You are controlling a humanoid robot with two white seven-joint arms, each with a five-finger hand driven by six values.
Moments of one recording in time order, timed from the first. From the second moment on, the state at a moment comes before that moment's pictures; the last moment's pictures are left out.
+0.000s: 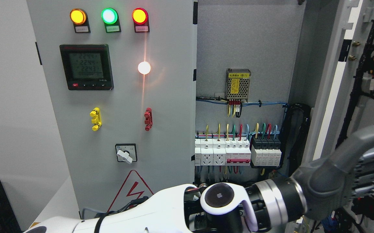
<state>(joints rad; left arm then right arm) -1.32 0.15 -1.21 -1.71 1.37 0.01 0.07 0.14 0.12 0.16 -0.15 -0.14 0.11 0.10</state>
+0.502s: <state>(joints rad) -0.97 0.40 -1.21 -1.79 1.24 0.01 0.06 0.14 0.12 0.16 -0.15 -0.14 0.11 0.10</state>
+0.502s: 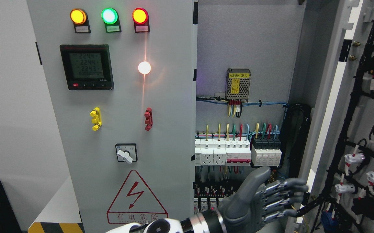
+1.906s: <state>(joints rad) -0.04 0.39 -1.04 -0.99 0.80 -0.18 0.06 0.13 0.12 0.16 -0.15 -0.15 0.11 0.10</state>
